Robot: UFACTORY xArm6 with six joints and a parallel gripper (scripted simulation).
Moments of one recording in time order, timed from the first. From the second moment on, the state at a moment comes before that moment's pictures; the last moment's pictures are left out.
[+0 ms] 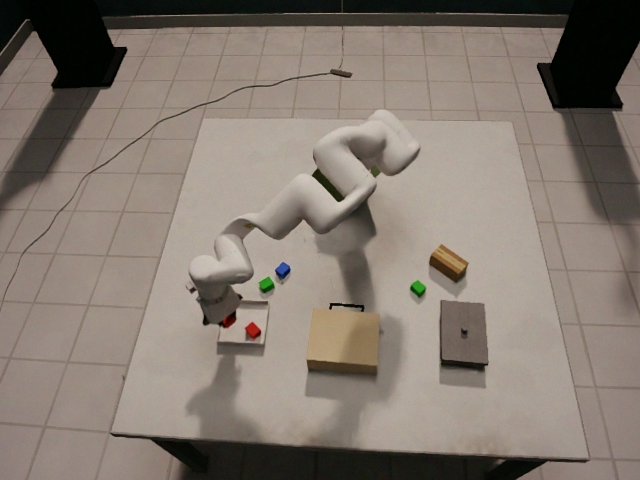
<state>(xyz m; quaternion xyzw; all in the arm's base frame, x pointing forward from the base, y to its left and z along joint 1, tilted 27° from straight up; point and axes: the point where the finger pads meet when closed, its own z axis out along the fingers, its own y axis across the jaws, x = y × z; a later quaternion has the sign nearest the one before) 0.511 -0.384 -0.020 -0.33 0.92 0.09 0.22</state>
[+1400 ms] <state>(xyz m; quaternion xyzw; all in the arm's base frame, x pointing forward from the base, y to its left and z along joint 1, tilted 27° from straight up) 0.534 -0.363 -0.081 -0.33 0.92 0.09 0.22</state>
